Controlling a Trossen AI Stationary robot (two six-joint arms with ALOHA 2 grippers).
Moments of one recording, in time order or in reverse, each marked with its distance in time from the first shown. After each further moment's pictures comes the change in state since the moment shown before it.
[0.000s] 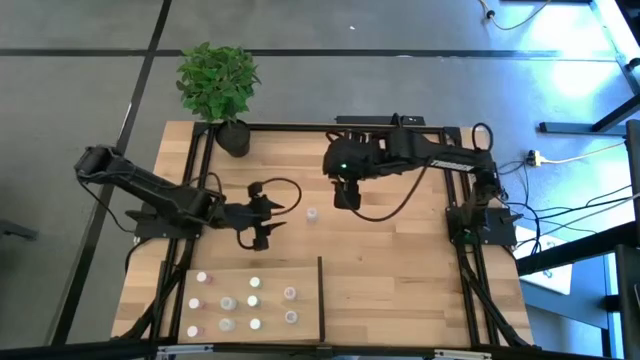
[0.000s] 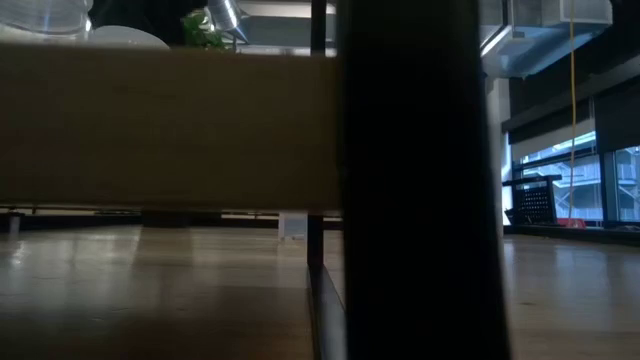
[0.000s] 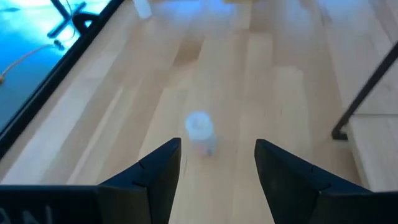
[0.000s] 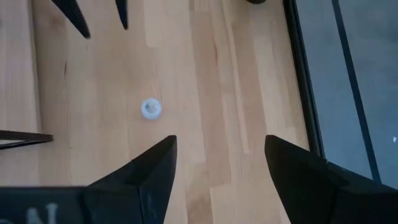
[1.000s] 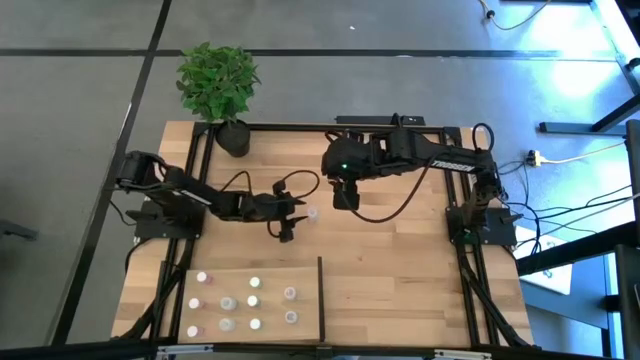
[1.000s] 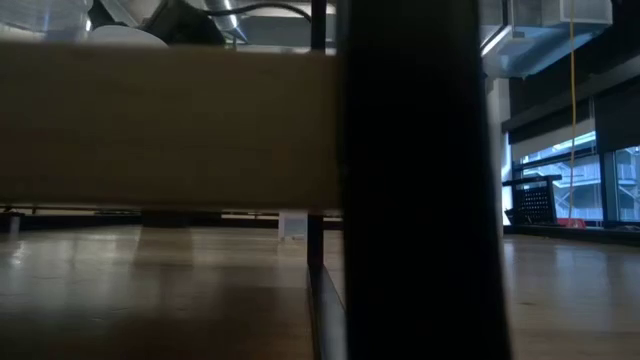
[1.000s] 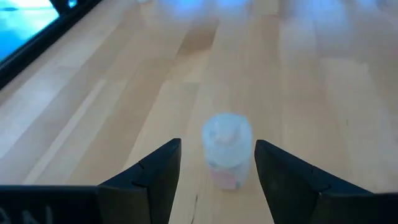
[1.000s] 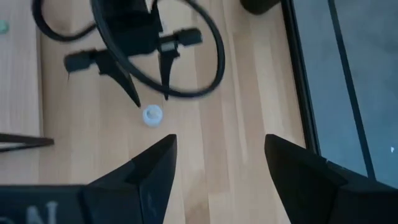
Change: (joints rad) left arm 0.249 0.455 -0.150 0.728 0.198 0.134; right arm 0.005 -0.005 -0.001 0.031 0.000 -0.024
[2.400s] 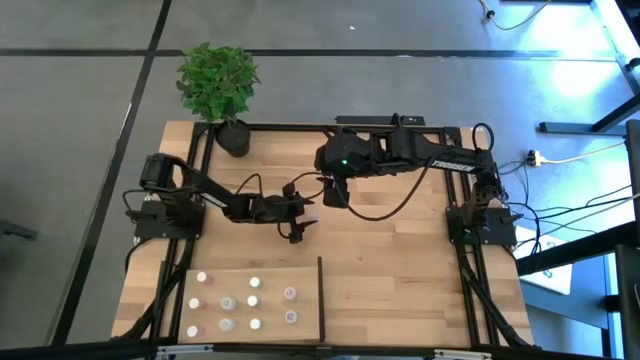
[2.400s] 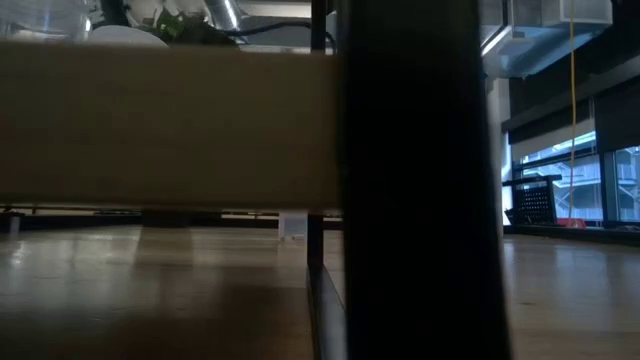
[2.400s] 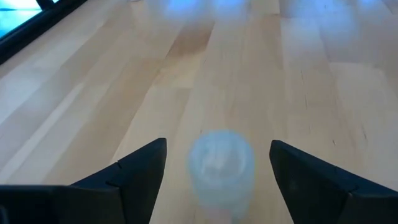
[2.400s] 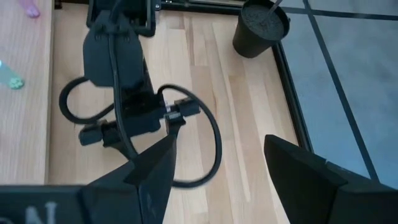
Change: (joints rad) left arm 0.019 0.189 0.060 0.153 0.028 0.000; right arm 0.000 0.000 0.000 0.158 0.000 0.000
